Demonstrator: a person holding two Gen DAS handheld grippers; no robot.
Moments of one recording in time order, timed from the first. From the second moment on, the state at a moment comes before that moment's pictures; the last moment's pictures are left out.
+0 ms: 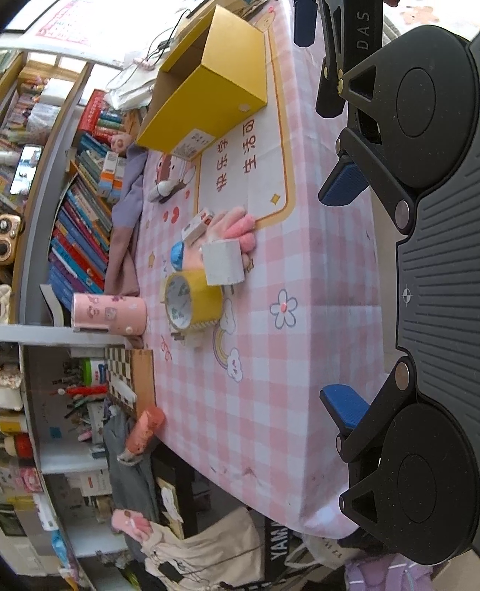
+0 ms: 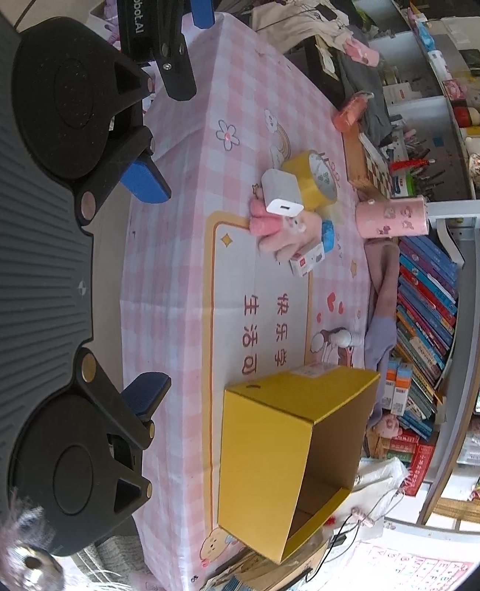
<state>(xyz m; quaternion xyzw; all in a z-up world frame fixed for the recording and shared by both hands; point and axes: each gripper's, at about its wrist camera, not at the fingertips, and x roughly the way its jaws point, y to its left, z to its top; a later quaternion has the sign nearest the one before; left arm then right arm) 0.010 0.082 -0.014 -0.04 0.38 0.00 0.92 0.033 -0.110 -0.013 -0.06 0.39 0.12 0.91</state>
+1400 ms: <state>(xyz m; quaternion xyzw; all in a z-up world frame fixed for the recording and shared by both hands) 0.147 0.060 -0.029 -0.08 0.40 0.05 0.91 0.223 -0.092 -0.024 -0.04 0.39 0.23 0.89</state>
